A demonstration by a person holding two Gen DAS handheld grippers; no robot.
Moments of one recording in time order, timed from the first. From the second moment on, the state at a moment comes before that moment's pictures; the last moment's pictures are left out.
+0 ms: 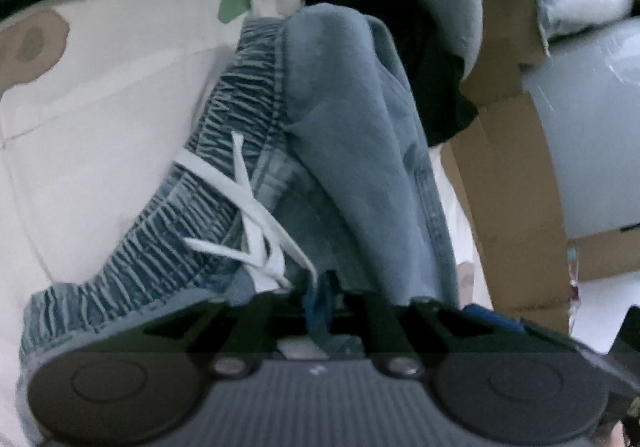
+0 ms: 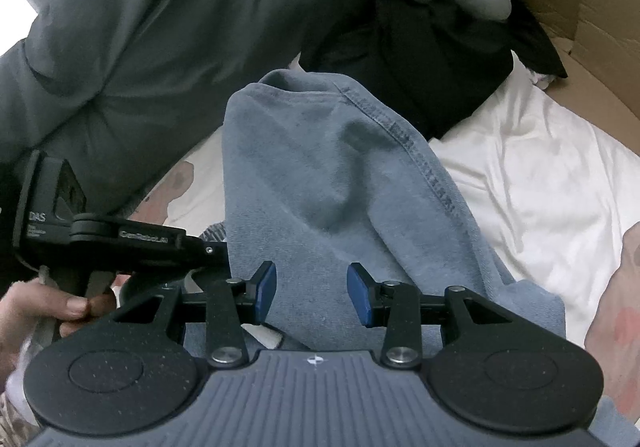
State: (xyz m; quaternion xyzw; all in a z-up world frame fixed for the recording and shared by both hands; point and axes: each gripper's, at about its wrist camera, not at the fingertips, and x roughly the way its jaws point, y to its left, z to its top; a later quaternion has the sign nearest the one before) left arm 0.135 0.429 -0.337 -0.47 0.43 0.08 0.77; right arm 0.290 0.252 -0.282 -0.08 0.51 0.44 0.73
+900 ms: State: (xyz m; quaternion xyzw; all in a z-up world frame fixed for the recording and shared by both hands) left arm 0.125 0.527 -0.368 -0.53 0.41 0.22 0.71; right arm 0.286 0.241 -0.291 -0.08 0.52 0.44 0.73
